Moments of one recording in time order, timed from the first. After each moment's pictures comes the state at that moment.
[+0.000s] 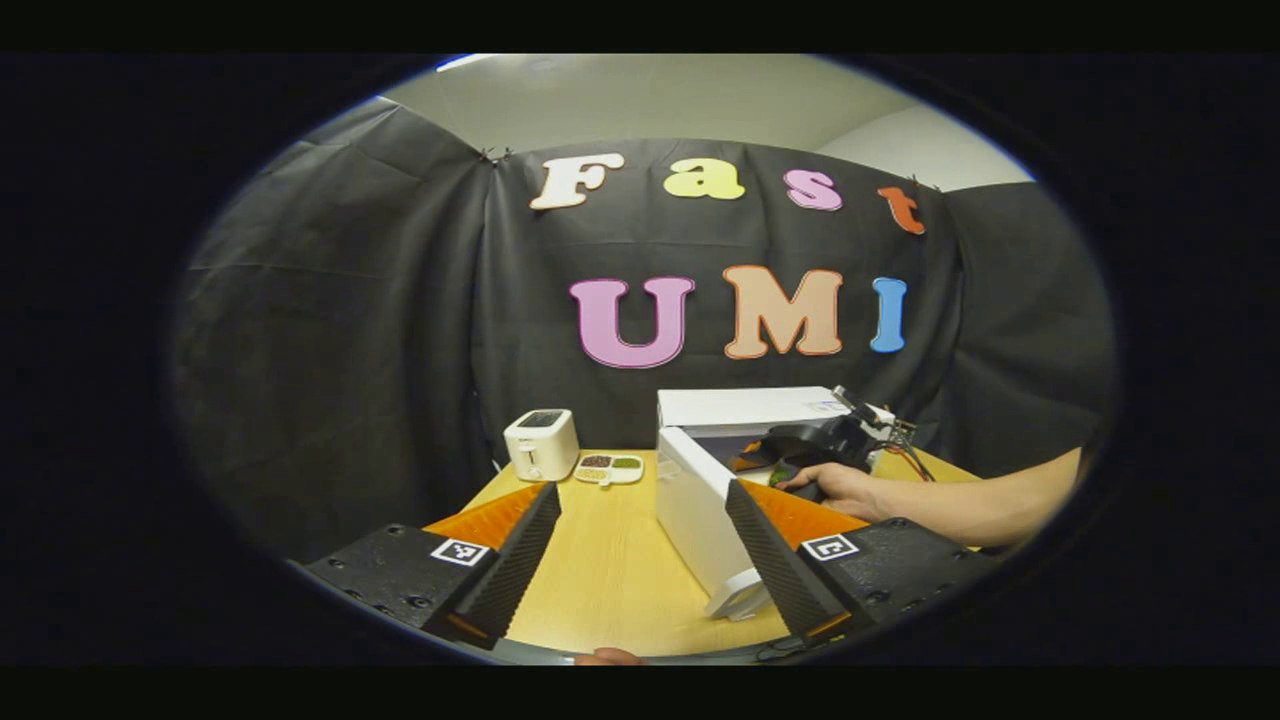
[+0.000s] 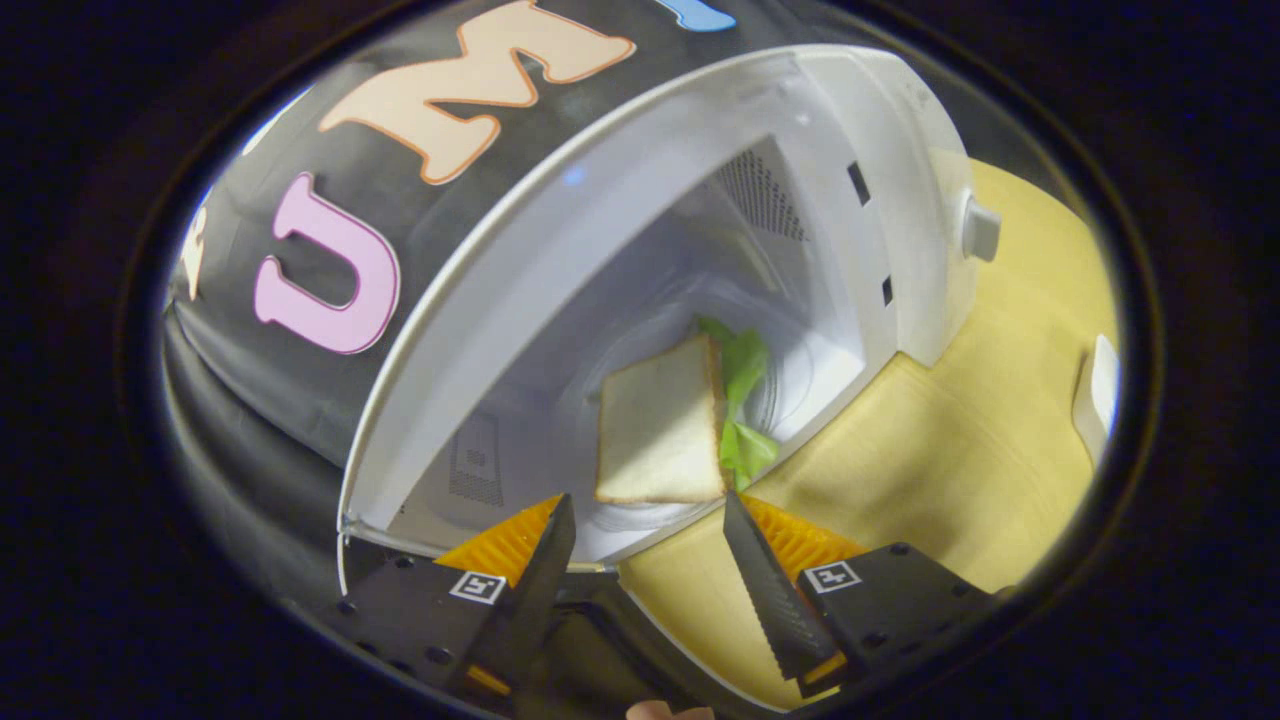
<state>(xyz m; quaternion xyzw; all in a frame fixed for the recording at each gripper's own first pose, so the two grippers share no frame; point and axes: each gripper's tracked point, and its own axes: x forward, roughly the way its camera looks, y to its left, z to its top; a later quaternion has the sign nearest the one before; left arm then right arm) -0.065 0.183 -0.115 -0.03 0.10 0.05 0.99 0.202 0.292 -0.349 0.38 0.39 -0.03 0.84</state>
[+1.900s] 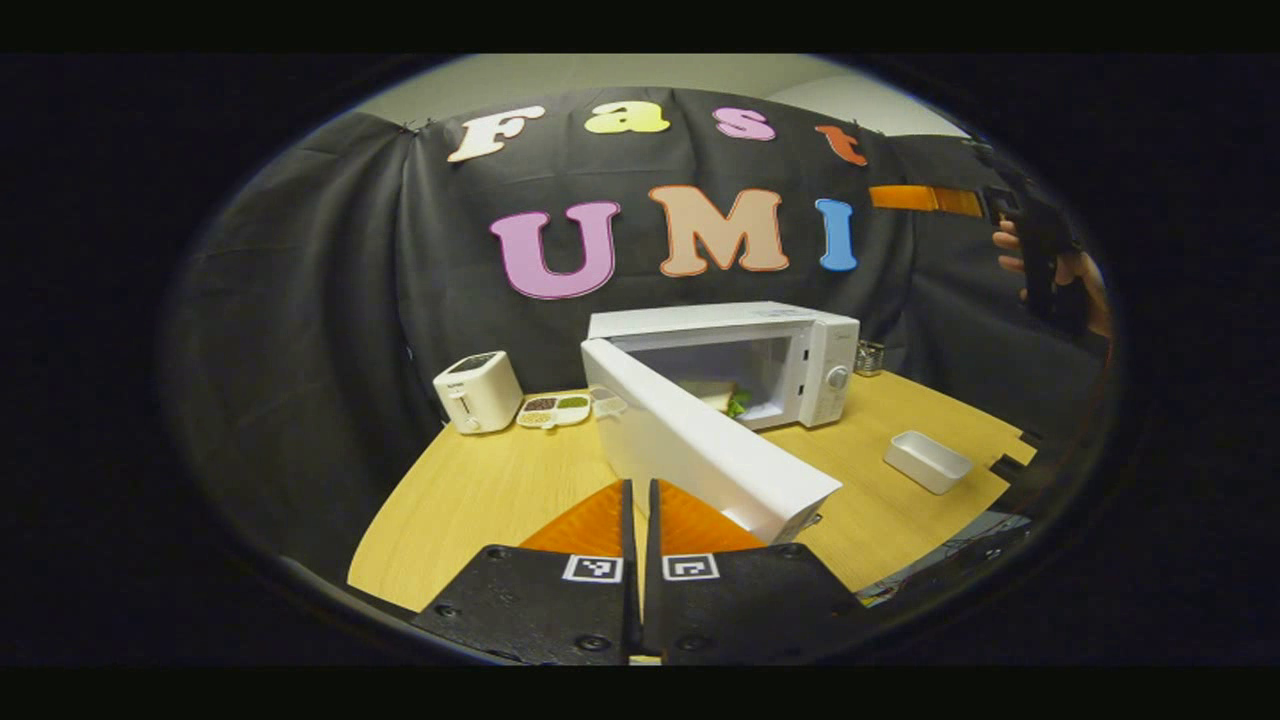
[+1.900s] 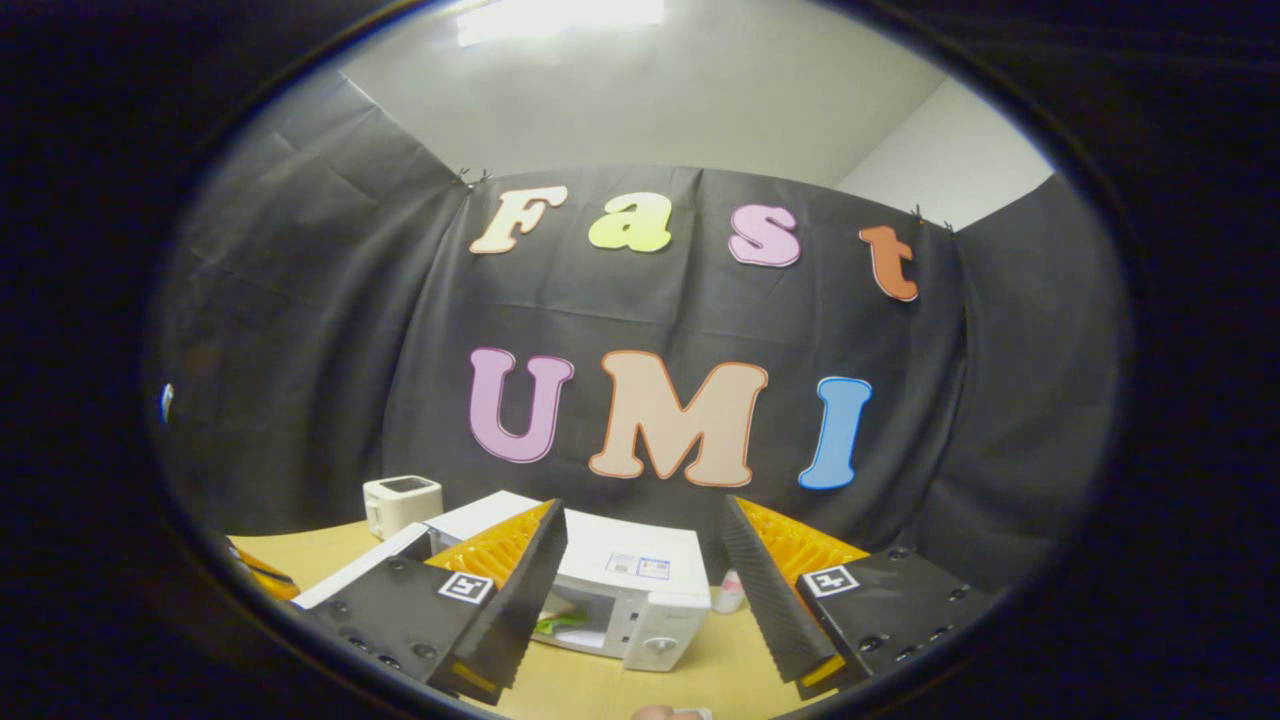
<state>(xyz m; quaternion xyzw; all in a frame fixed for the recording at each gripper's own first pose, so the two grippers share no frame) -0.046 0.108 -0.228 0.01 0.20 -0.04 0.98 0.077 0.101 -0.003 -0.03 -0.04 0.06 1.00</state>
